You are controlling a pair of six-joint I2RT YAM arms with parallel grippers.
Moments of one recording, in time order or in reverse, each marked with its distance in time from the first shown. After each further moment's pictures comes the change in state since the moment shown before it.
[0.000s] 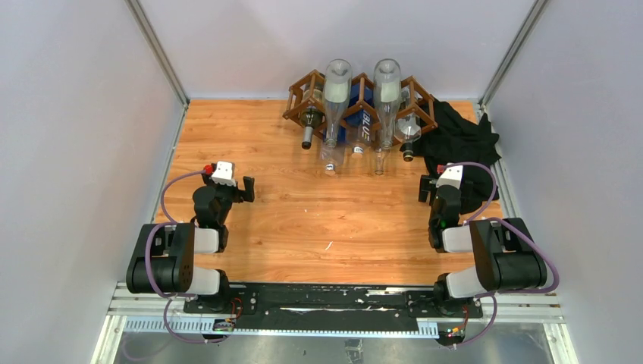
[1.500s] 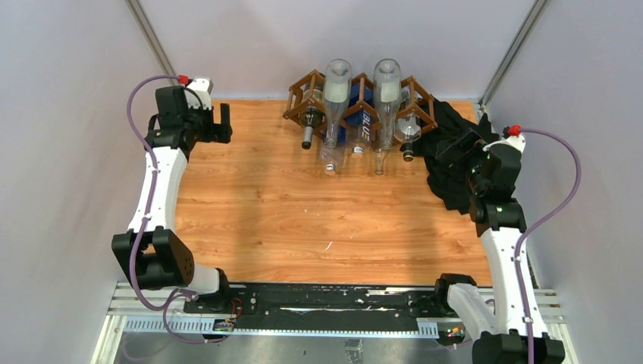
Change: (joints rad) left arm 0.082 0.032 1.193 -1.590 0.026 0.079; right arm -0.171 -0.576 0.644 -1.249 -0.424 0.644
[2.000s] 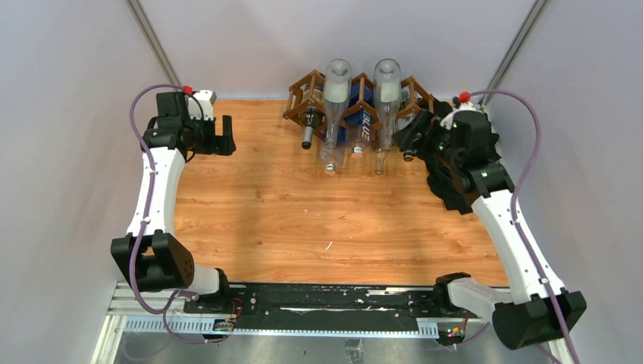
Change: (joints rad) left arm 0.015 -0.014 0.036 -0.268 0.056 -0.002; right arm 0.250 0.211 0.275 -0.177 -0.114 0.032
